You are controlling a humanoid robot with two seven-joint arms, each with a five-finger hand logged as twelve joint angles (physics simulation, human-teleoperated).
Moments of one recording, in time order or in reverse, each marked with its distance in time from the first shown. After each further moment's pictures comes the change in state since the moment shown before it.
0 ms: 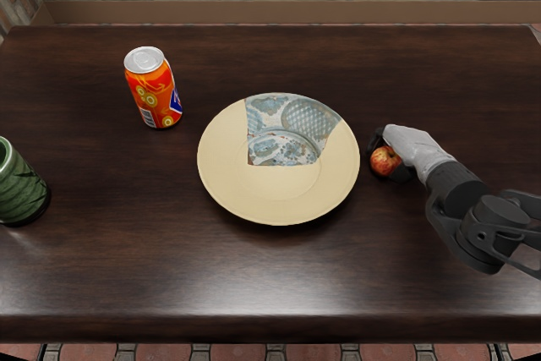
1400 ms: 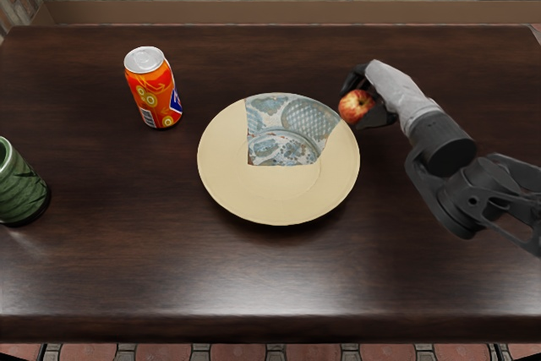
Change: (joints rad) left arm 0.000 0.000 0.001 0.000 0.000 0.000 0.000; right arm 0.028 0.081 0.198 0.077 0.020 -0.074 0.000
